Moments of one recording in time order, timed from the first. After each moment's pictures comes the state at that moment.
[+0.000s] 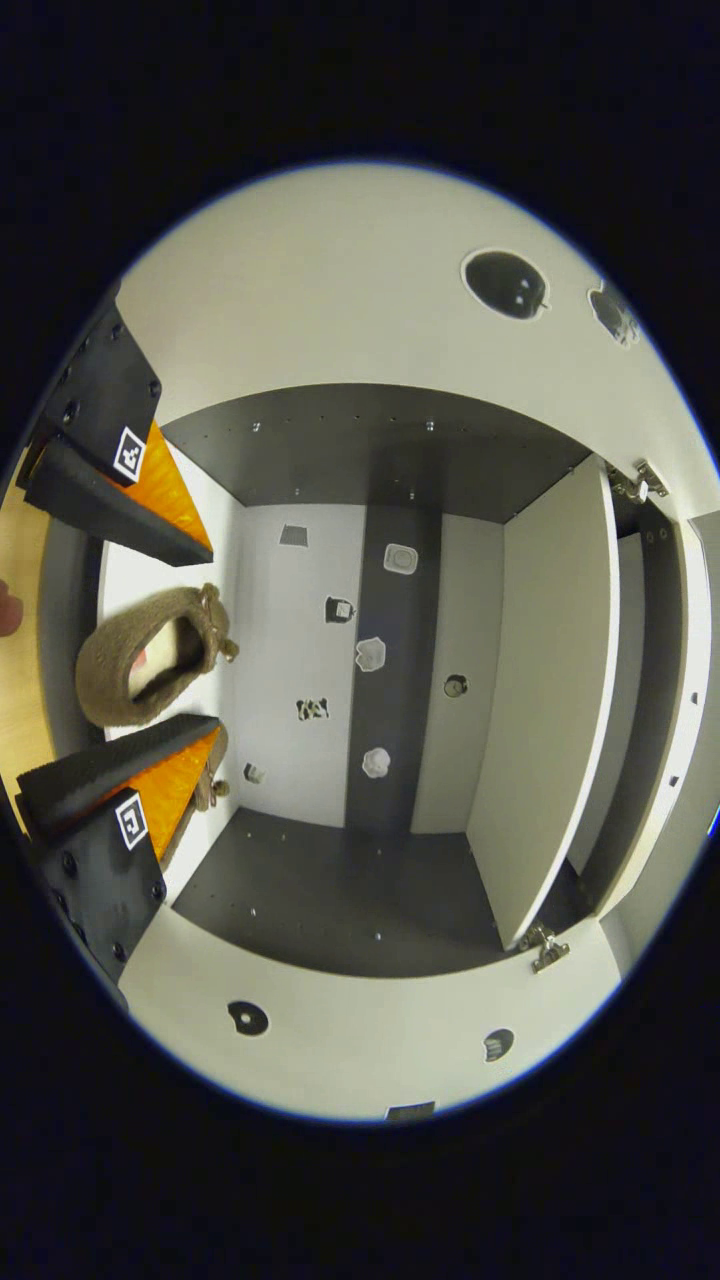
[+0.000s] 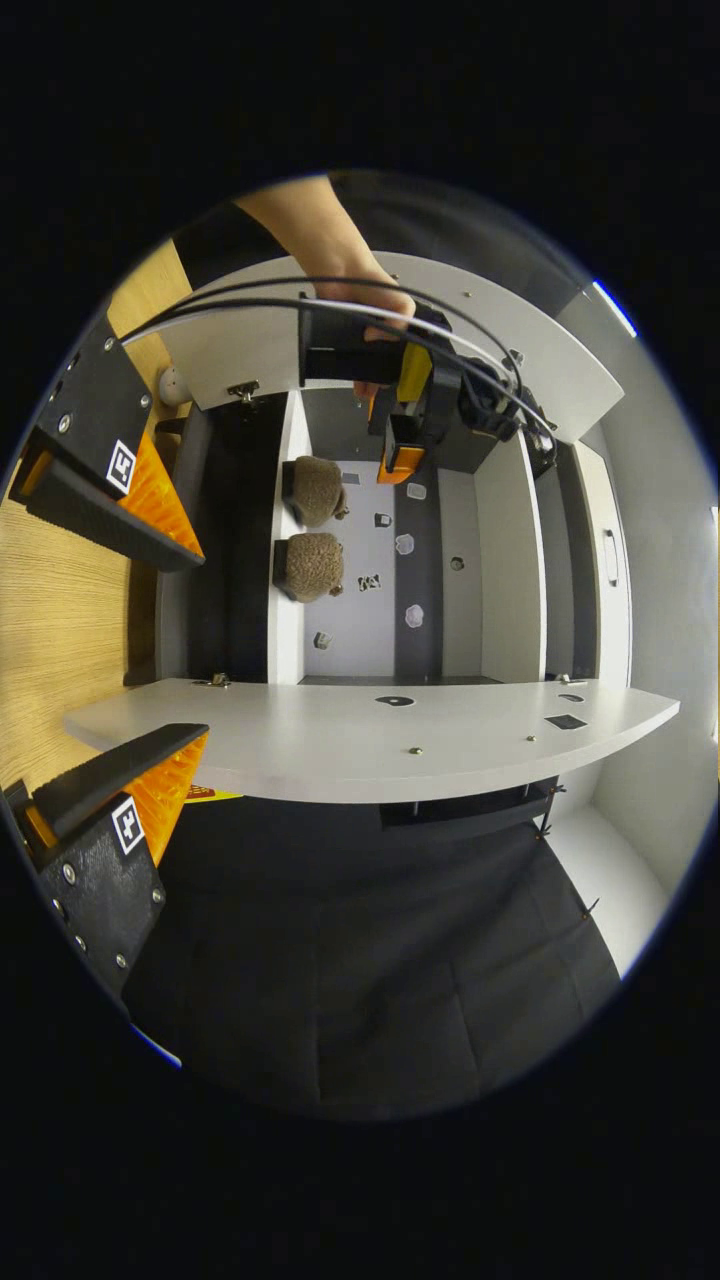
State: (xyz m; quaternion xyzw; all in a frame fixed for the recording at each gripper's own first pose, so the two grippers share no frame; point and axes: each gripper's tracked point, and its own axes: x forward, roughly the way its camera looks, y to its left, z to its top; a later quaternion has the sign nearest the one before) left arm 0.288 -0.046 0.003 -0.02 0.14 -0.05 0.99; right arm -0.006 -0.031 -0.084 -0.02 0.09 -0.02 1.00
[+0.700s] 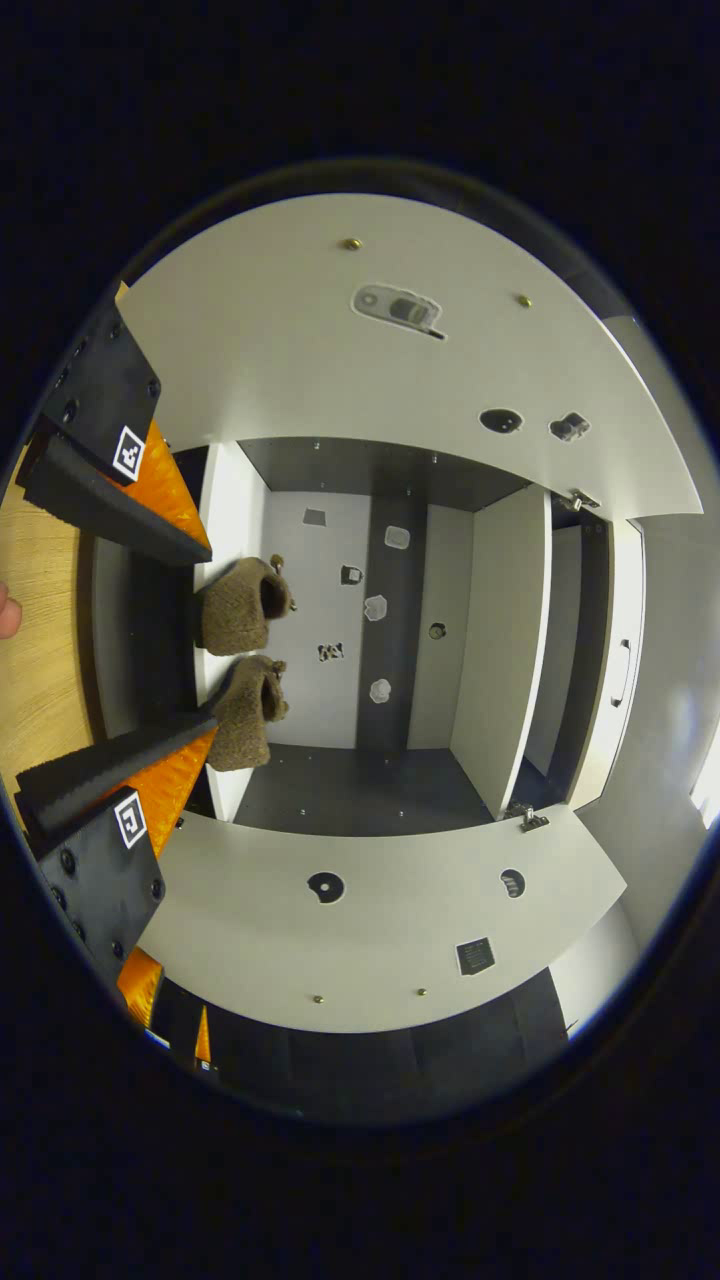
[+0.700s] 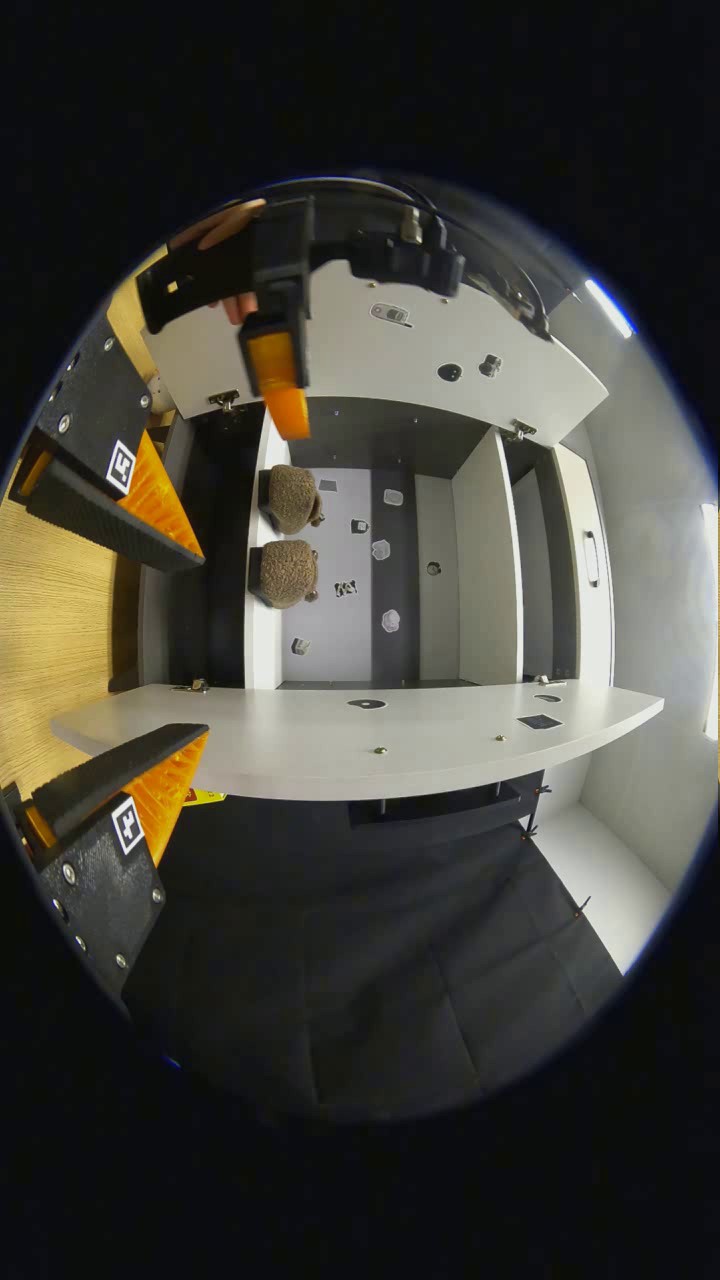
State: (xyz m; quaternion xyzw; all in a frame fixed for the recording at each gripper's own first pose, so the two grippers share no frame) left arm 0.127 -0.055 -0.042 0.00 0.09 -0.08 0.99; right arm -0.008 -0.029 -0.069 -0.01 0.06 -0.01 1.00
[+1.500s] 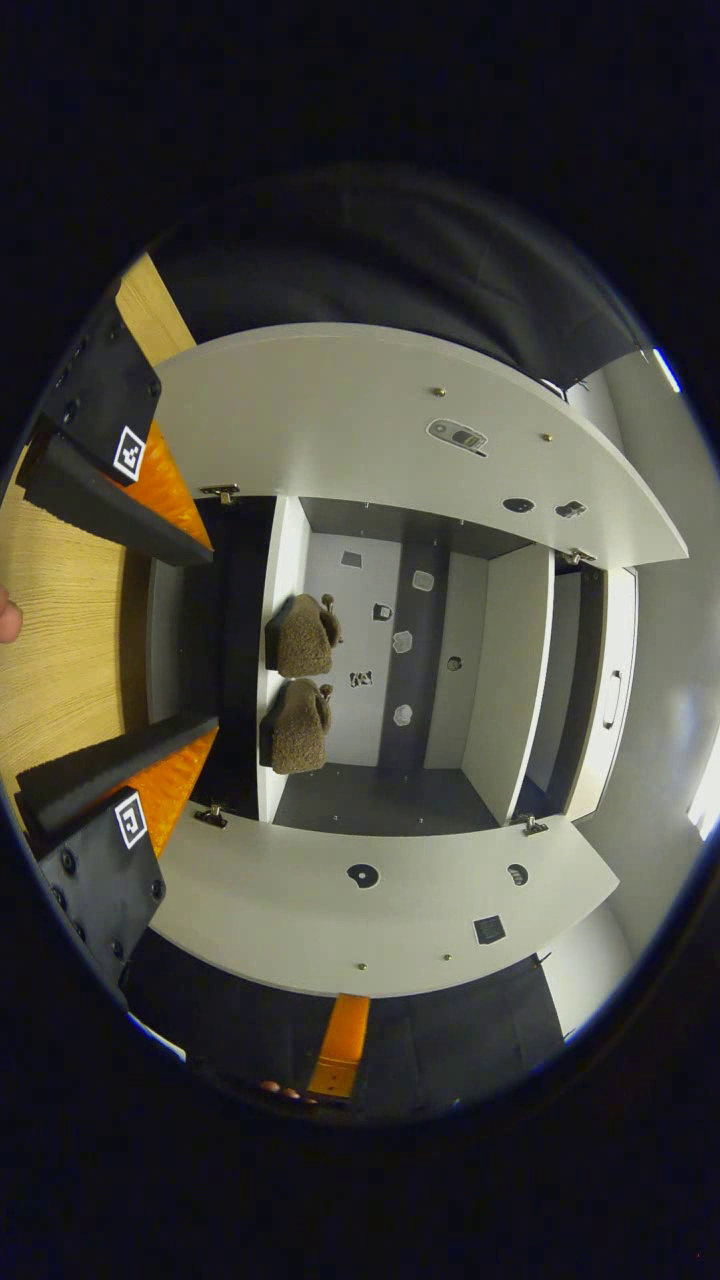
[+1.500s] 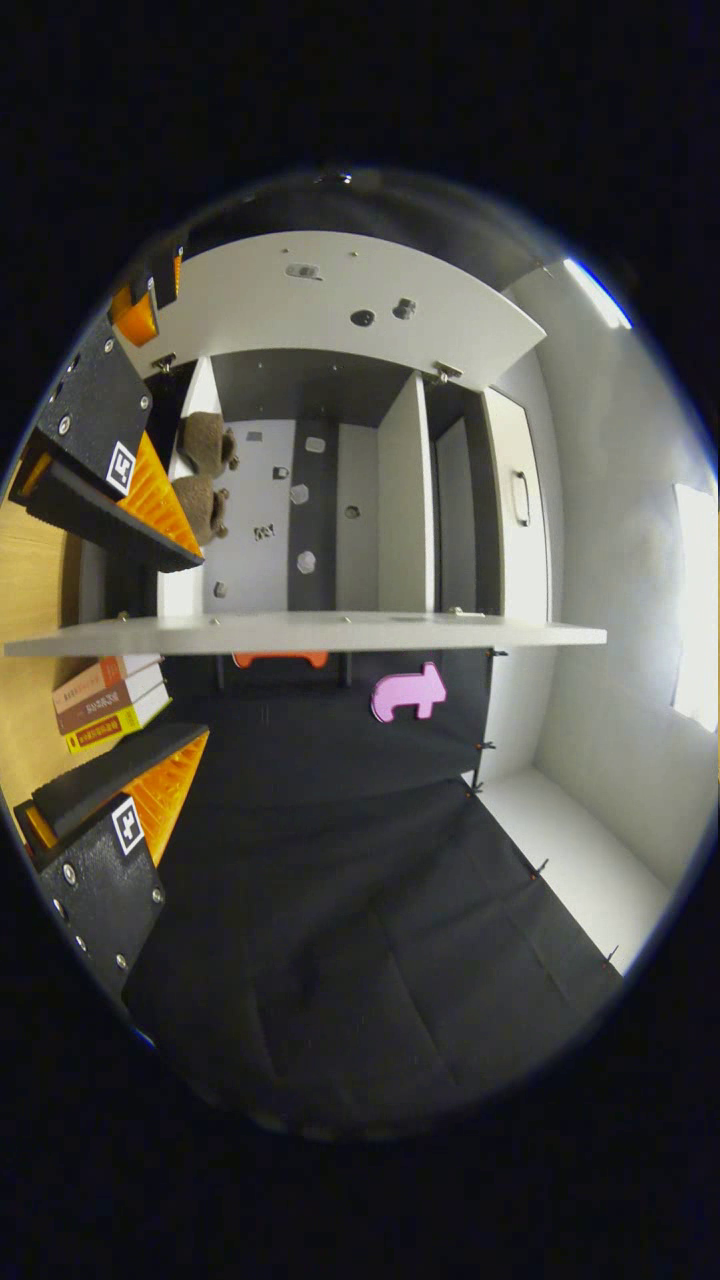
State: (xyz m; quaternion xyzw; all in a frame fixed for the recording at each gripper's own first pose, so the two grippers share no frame) left arm 0.055 -0.032 -0.060 -0.01 0.09 -0.04 0.99; right arm 0.005 -0.132 0.067 -0.02 -0.04 -0.08 1.00
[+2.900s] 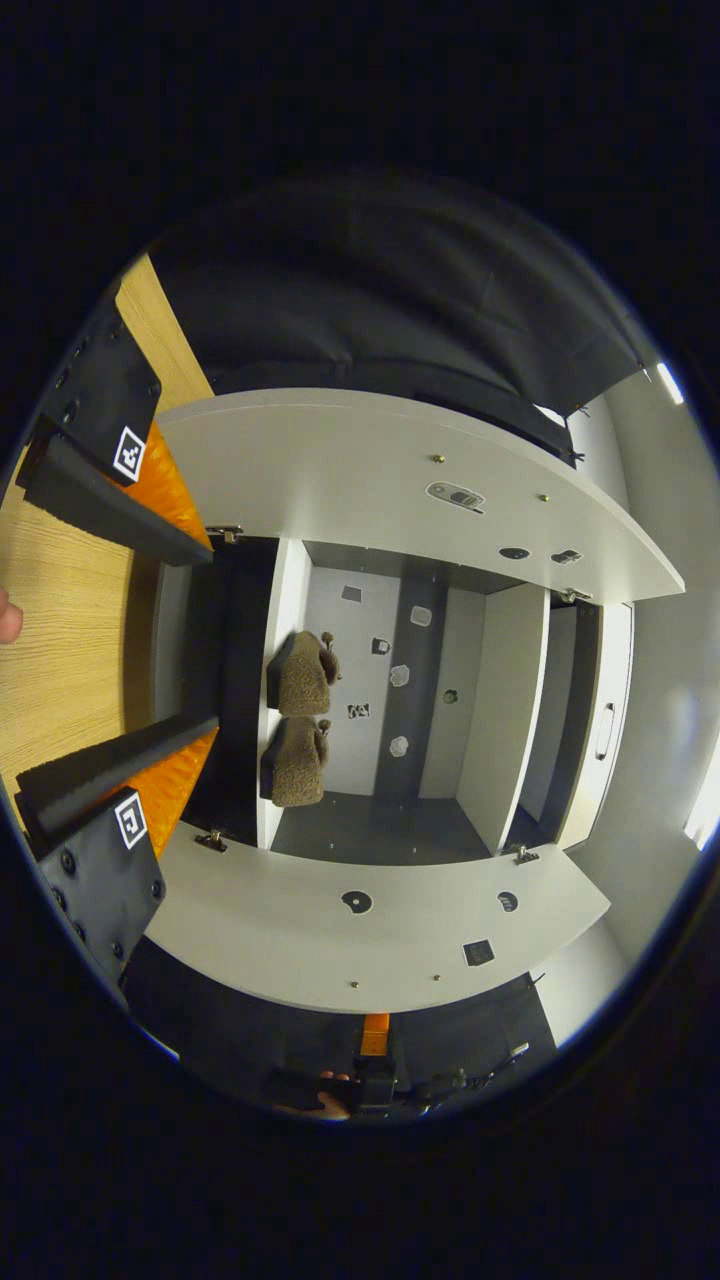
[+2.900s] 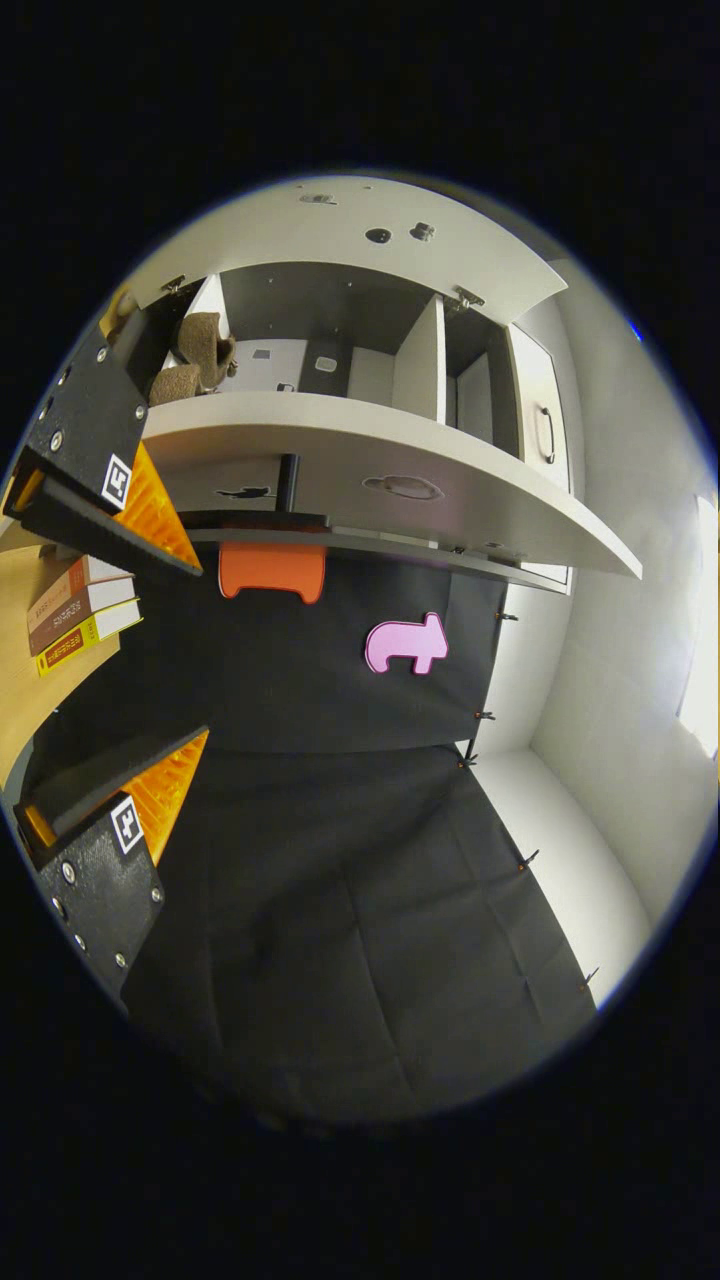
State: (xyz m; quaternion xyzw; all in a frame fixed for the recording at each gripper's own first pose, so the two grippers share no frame) left arm 0.044 -0.001 -0.056 -0.03 0.09 -0.01 1.00; right arm 0.067 -0.196 0.084 -0.06 -0.01 -0.12 0.99
